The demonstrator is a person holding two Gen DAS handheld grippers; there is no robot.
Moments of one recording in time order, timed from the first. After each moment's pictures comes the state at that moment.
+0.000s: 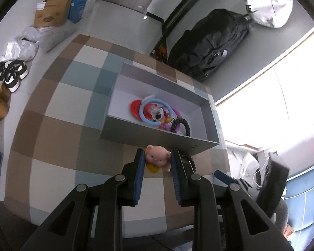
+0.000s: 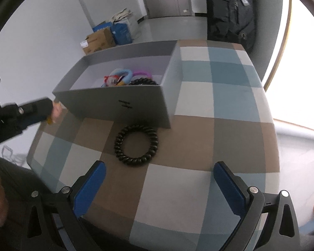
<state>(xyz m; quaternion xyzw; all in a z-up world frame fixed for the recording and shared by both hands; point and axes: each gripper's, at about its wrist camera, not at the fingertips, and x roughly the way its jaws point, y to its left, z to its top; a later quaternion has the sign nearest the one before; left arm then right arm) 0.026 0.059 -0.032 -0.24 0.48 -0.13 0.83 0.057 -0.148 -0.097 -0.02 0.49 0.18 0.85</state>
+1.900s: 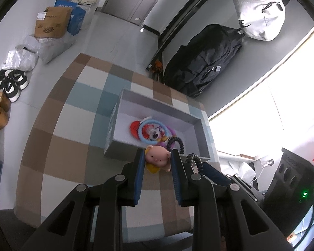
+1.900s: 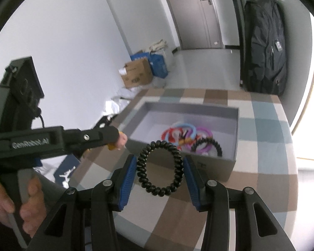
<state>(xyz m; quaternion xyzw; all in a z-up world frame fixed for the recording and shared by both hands) 0.025 0.072 -0.010 -0.25 0.44 -0.13 0.85 0.043 -0.105 -0.031 0.02 0.38 0.29 0.88</state>
